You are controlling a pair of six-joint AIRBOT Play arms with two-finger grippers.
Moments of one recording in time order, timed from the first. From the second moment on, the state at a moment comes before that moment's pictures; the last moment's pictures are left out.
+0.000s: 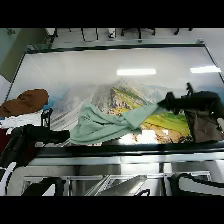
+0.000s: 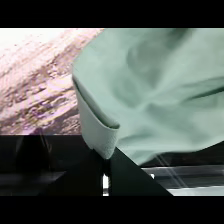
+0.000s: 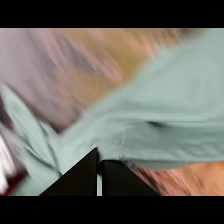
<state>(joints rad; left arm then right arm) -0.02 -0.92 0.59 -1.83 1.08 1.55 -0.29 -1.40 1.00 2.56 -1.04 -1.74</state>
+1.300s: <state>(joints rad) -0.02 -0.92 0.59 -1.83 1.10 1.55 -0.46 -1.52 1.22 2.29 -1.34 -1.65</state>
